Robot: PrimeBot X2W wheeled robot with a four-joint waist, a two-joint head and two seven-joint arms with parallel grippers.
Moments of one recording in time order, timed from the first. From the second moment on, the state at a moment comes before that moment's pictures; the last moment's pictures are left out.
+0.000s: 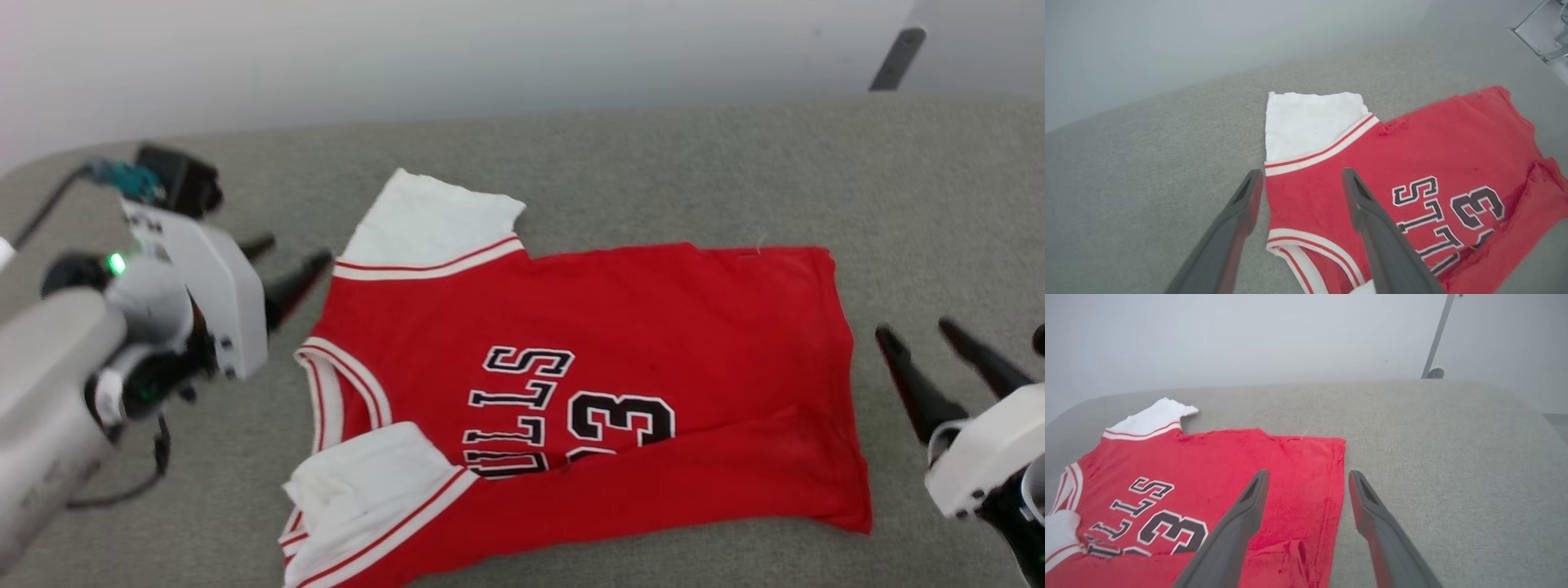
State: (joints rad) left arm -0.99 0.87 -1.11 0.27 -1.31 0.05 0.26; right arm -0.14 -0.27 -0.06 -0.17 0.45 0.13 0.51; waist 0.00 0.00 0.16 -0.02
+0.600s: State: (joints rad) left arm -1.25 0.74 -1.10 0.66 -1.19 -0.09 0.22; right arm -0.22 -0.19 -0.04 -0.20 0.27 0.13 -0.03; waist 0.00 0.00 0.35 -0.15
